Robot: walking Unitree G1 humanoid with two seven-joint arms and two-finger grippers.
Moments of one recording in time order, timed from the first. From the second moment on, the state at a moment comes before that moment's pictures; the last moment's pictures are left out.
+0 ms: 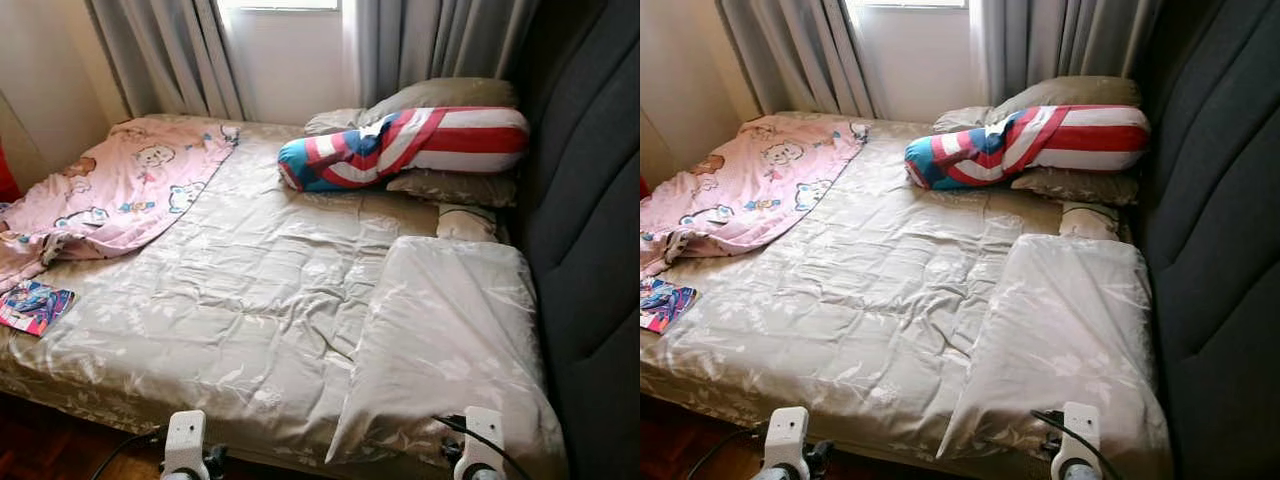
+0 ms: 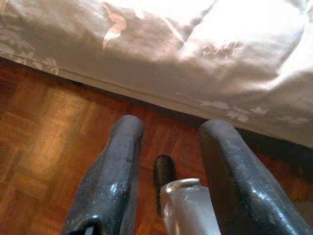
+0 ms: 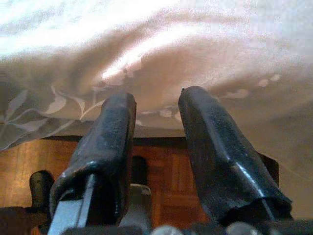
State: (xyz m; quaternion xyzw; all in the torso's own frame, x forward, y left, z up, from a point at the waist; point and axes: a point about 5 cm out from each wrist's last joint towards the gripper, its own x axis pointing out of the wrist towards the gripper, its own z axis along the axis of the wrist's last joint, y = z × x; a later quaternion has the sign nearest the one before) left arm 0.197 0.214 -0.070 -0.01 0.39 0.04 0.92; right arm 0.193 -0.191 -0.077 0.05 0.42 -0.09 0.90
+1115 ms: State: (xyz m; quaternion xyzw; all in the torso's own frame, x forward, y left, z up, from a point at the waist) left arm 0.181 0.212 -0.079 -0.03 0.42 0.06 0.91; right arm 0.179 -0.190 -0.085 0.05 0.44 -0.08 0.89
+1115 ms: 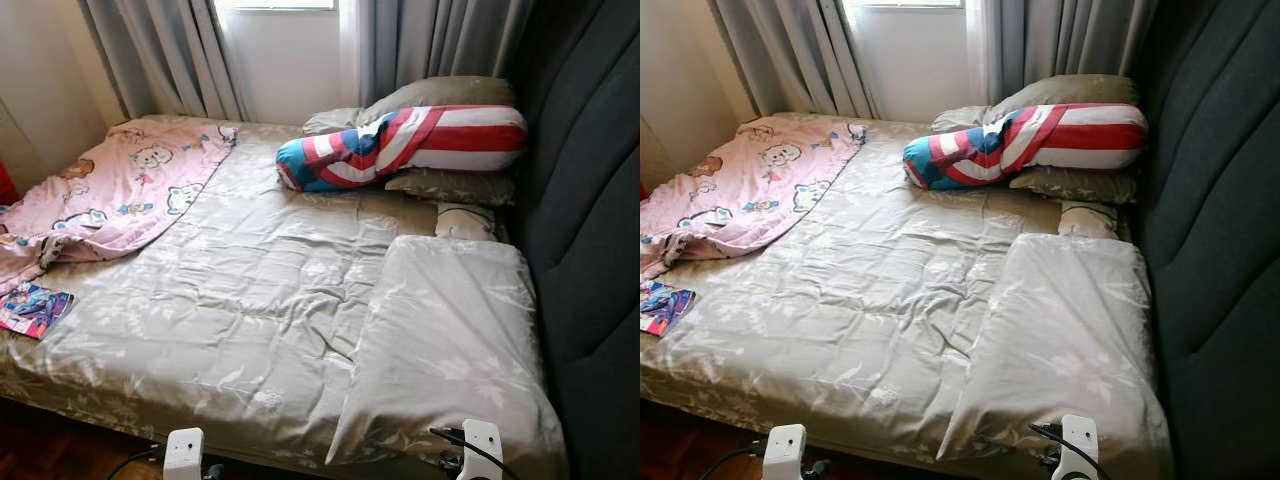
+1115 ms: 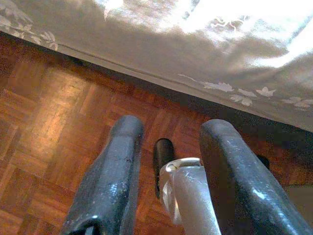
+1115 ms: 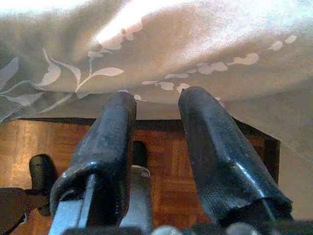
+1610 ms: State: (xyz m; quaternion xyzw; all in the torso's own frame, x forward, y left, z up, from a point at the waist) left arm 0.182 0.214 -0.078 -0.03 0.42 0.06 0.91; right arm 0.173 -0.187 -0.088 0.04 0.45 -0.07 0.89
